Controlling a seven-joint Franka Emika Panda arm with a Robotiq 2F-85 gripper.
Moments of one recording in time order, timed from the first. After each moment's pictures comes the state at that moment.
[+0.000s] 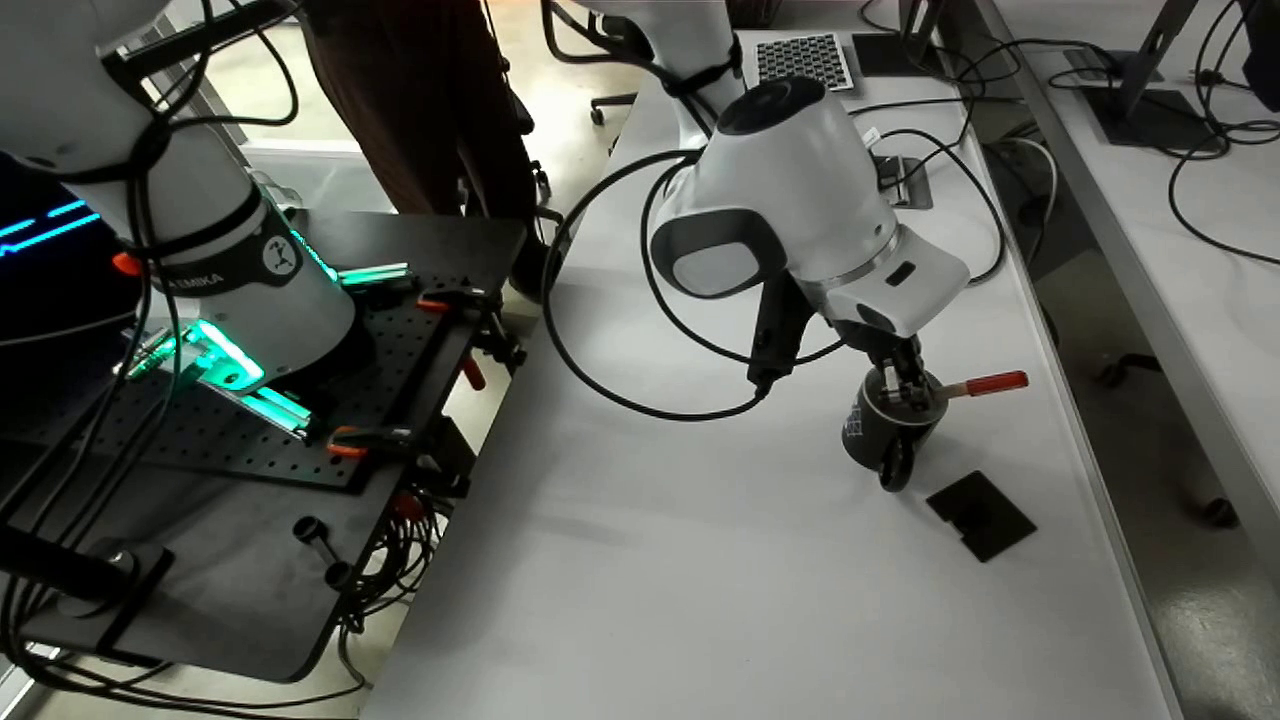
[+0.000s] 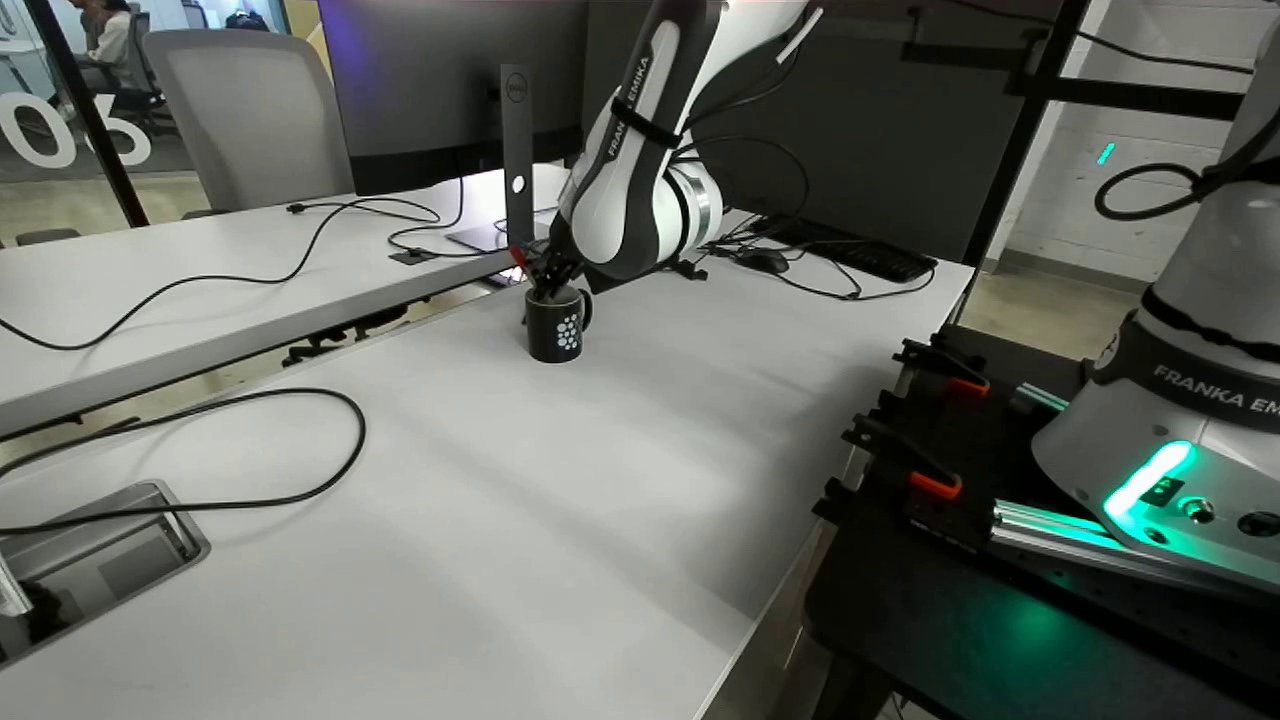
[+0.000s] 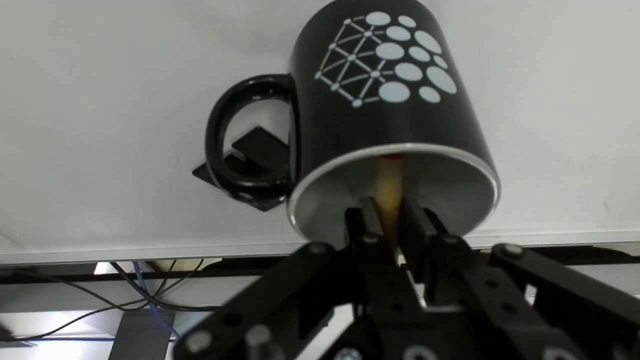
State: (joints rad) arm 0.11 0.82 -0.05 -2.03 0.14 3.45 0.02
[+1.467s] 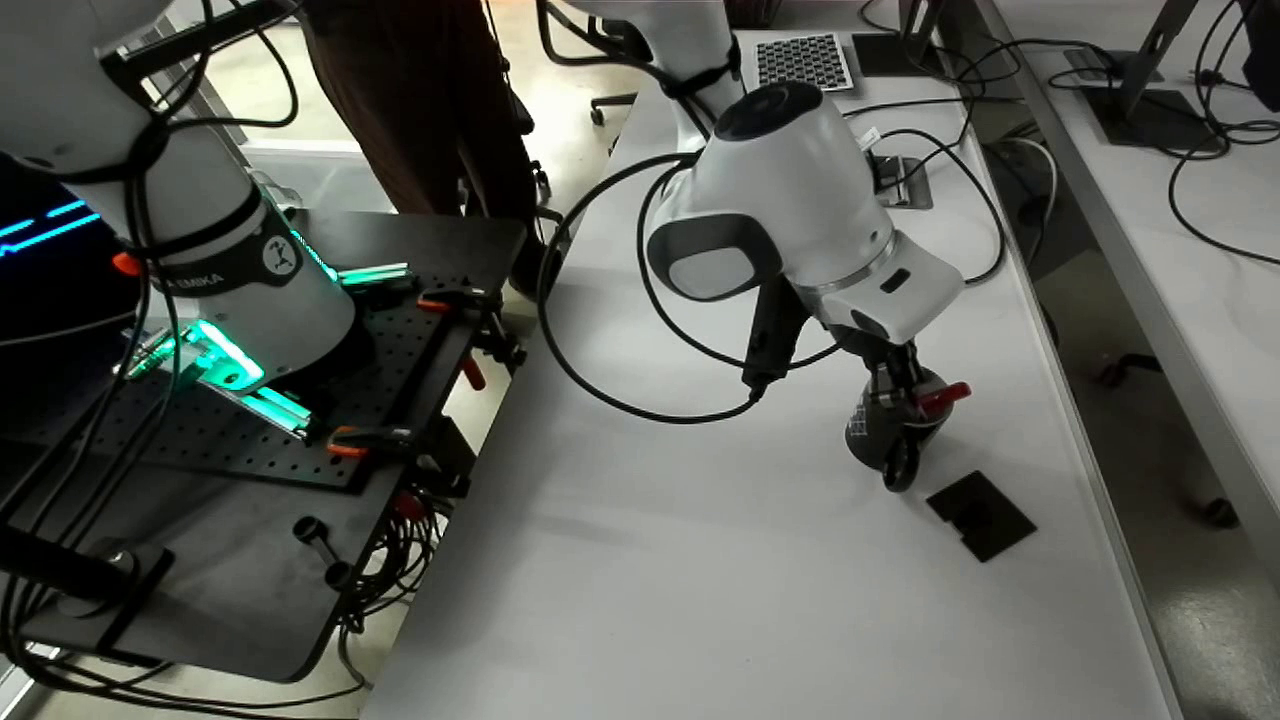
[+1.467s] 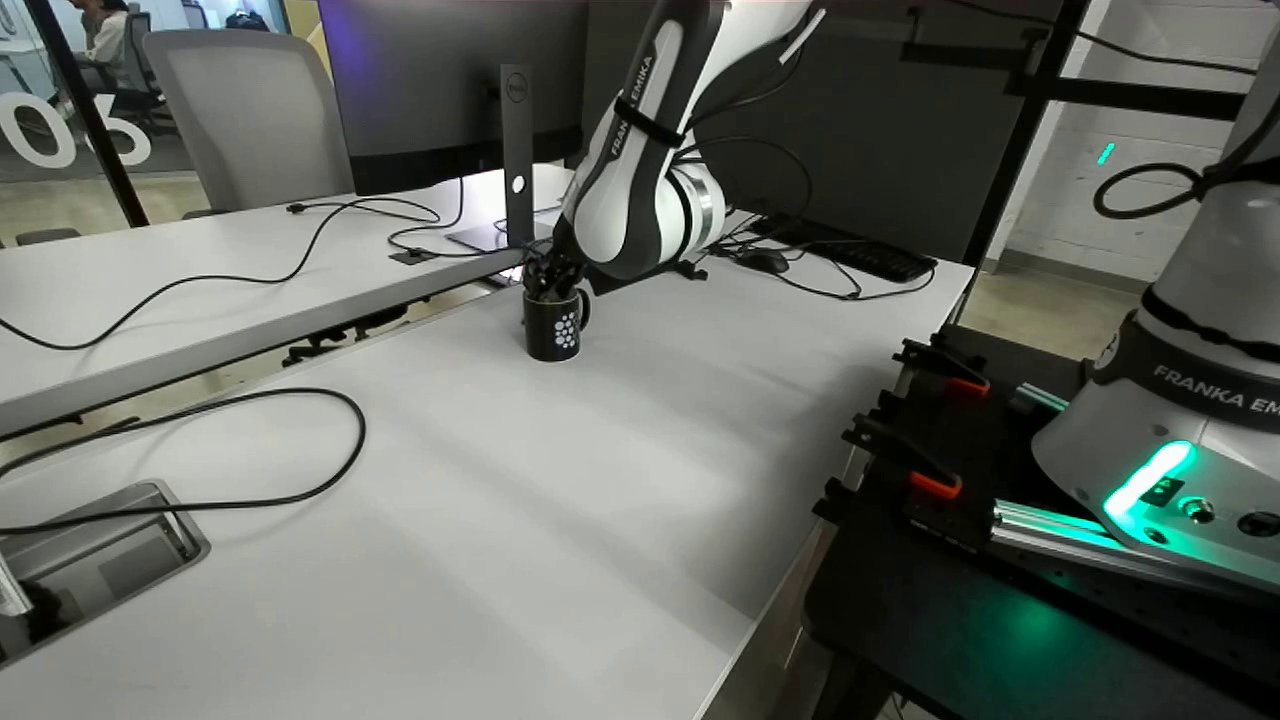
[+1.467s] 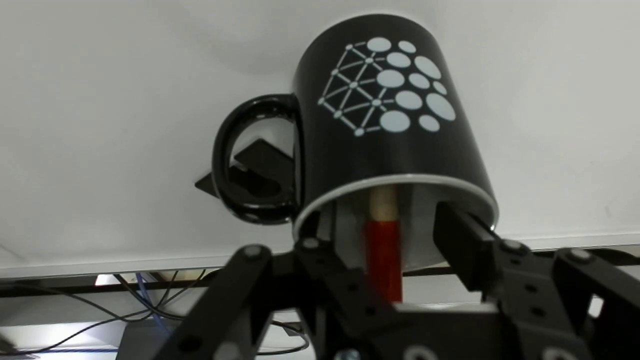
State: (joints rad) arm 0.08 0.82 -0.03 -2.04 0.14 3.45 0.02
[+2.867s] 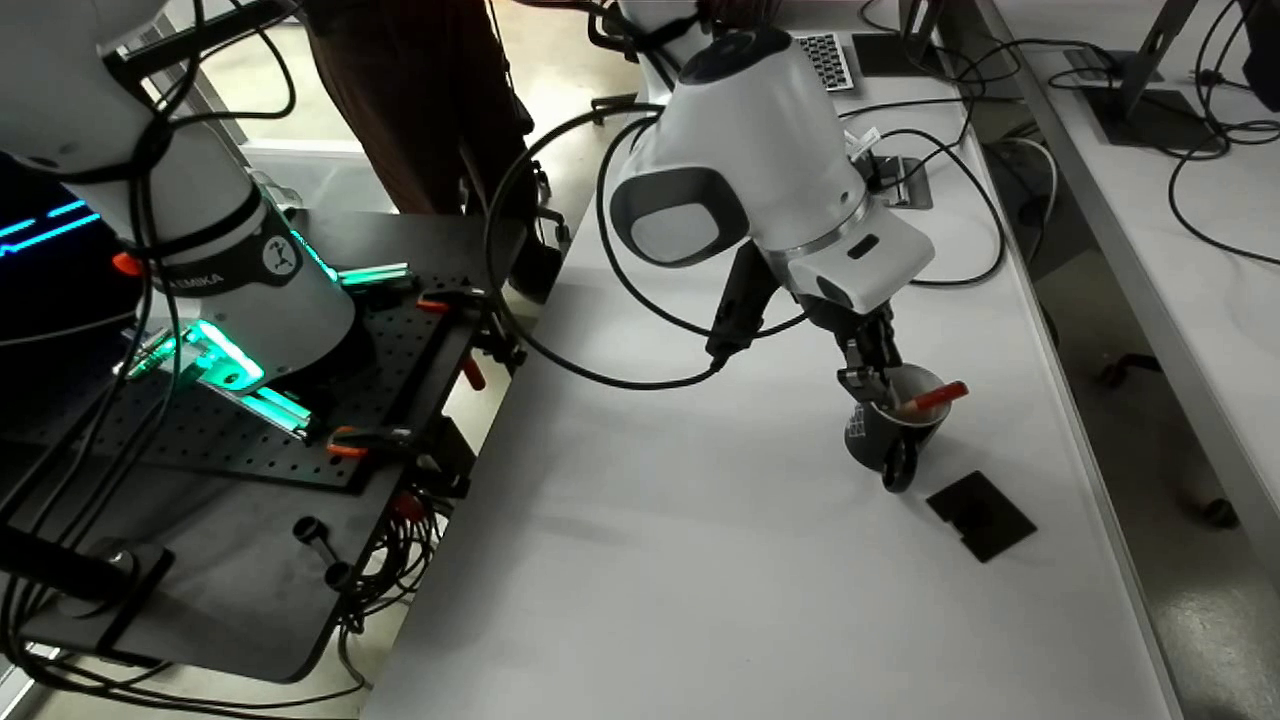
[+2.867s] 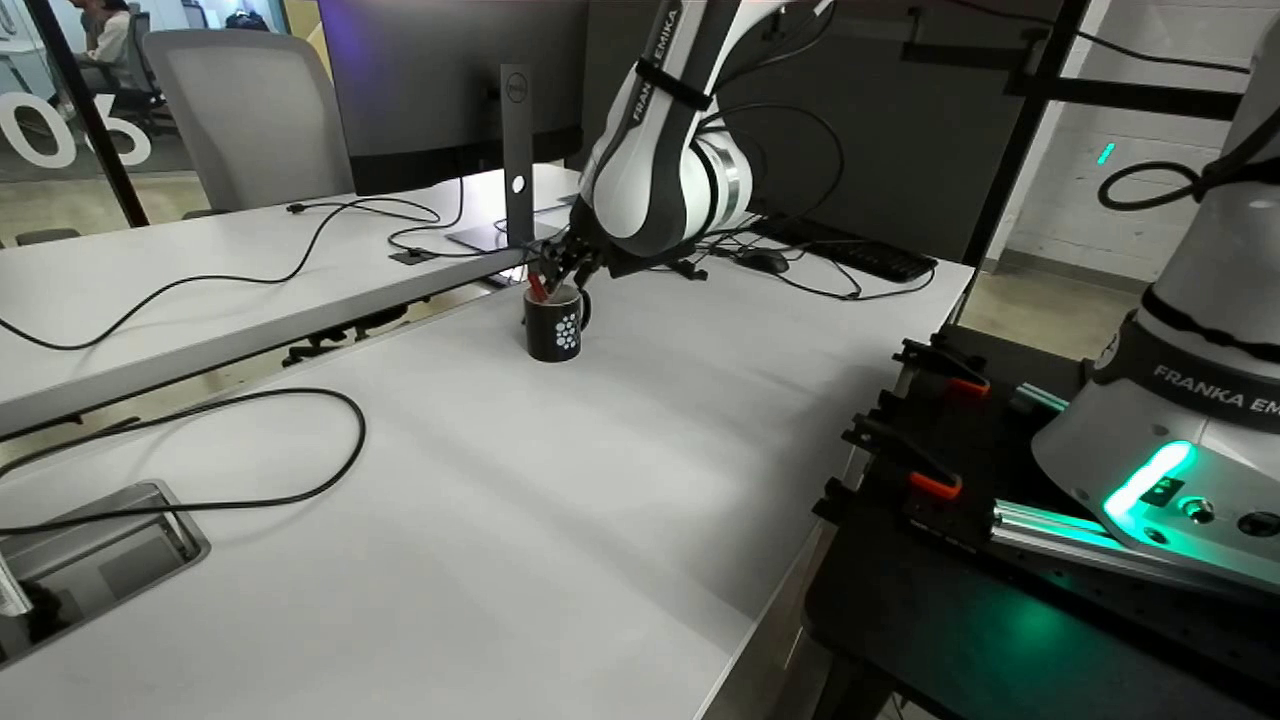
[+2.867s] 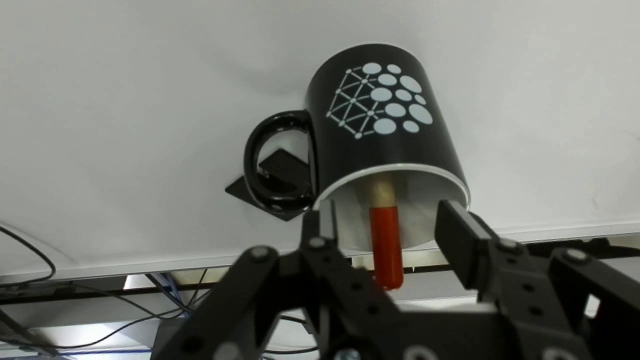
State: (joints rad) arm 0.14 0.69 -0.07 -2.18 0.17 3.43 0.06
